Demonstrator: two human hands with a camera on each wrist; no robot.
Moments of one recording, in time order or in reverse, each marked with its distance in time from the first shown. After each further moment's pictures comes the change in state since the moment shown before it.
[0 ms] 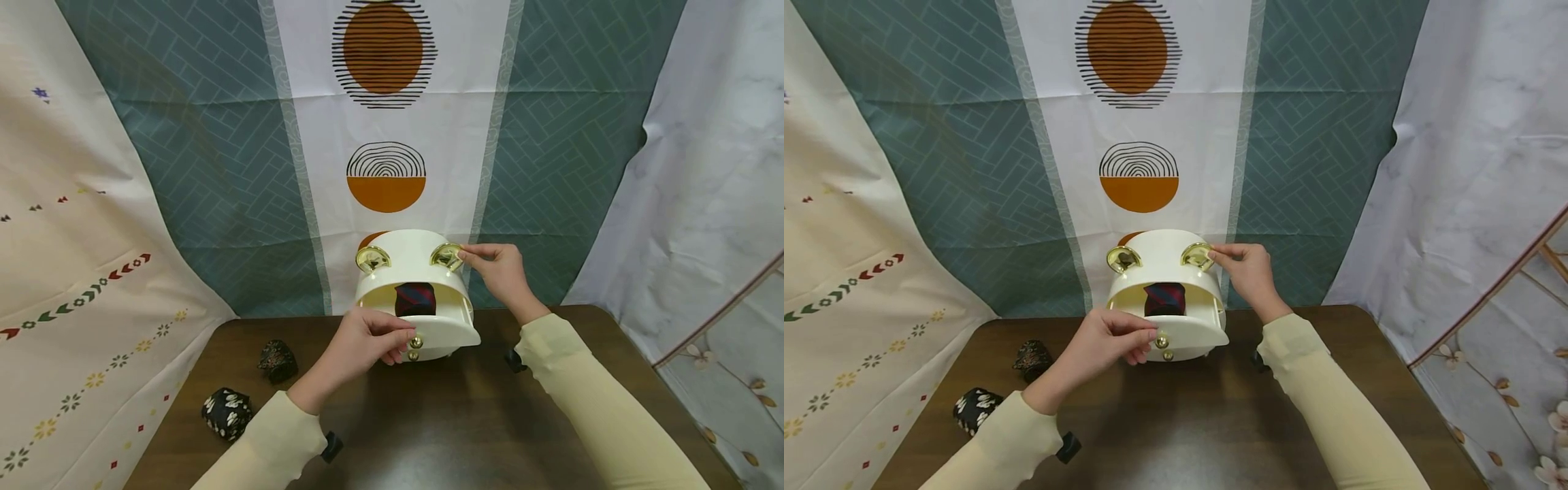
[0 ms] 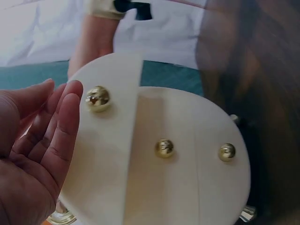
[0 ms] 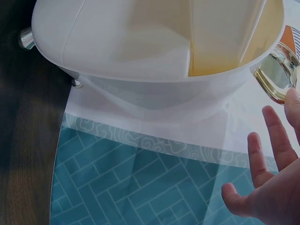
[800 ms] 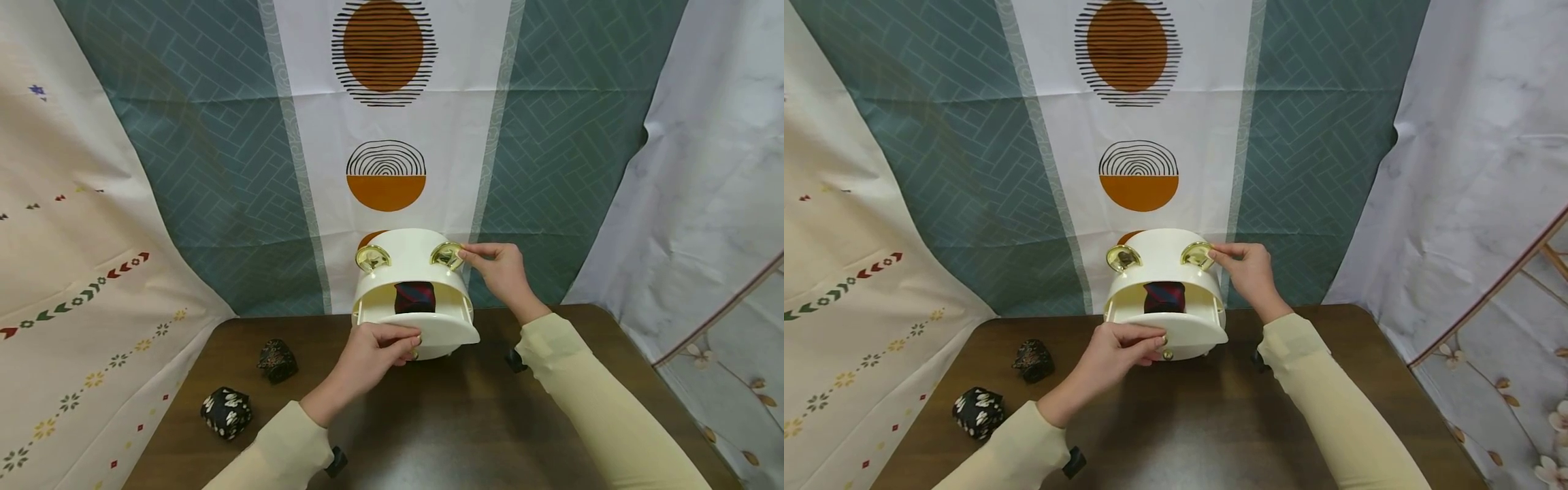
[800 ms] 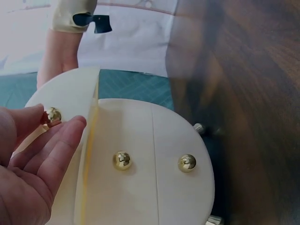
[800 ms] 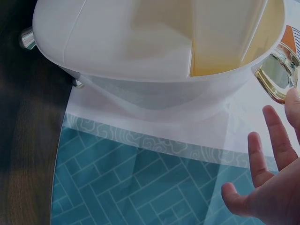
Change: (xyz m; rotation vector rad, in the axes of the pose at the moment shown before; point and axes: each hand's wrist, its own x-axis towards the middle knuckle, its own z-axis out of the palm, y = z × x) left_hand -0.002 -0.023 0.020 0.007 0.074 -0.020; right_hand 0.001 0.002 0.000 0.006 -0.001 0.001
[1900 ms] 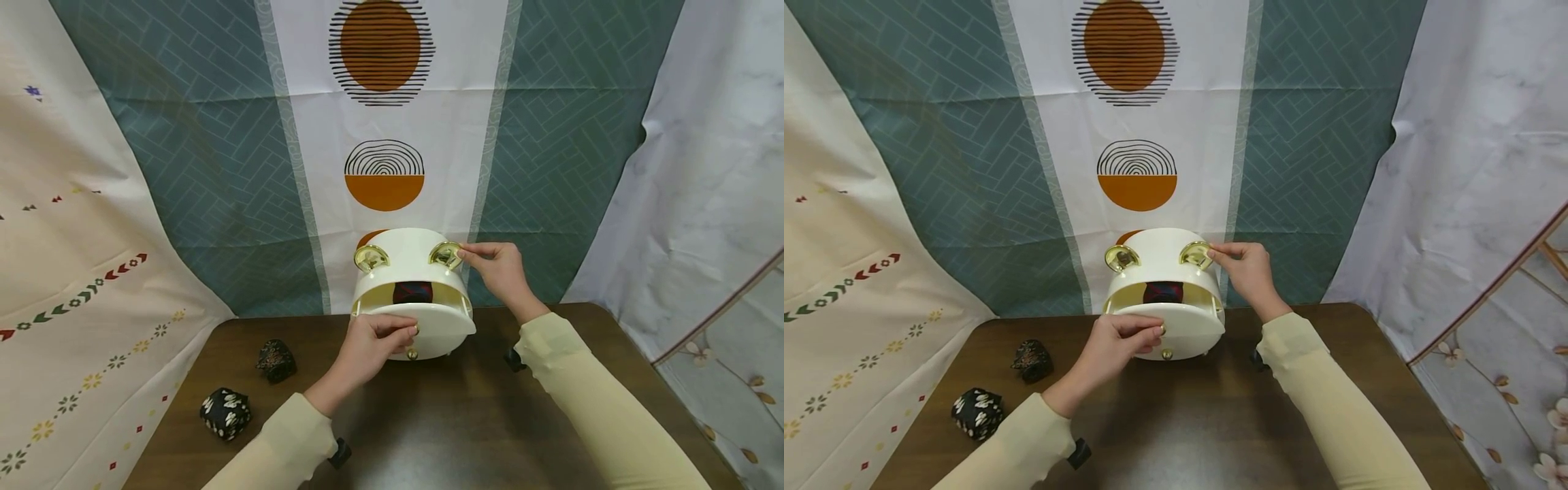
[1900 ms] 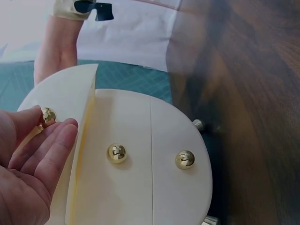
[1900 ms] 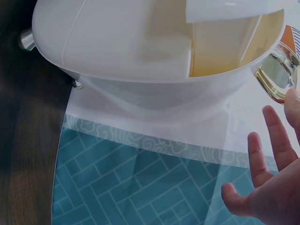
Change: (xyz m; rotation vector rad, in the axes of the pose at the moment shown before) left_hand 0.014 -0.010 -0.002 -0.082 0.053 0.010; right_hand 0.000 0.001 0.001 0.008 0.010 -0.027
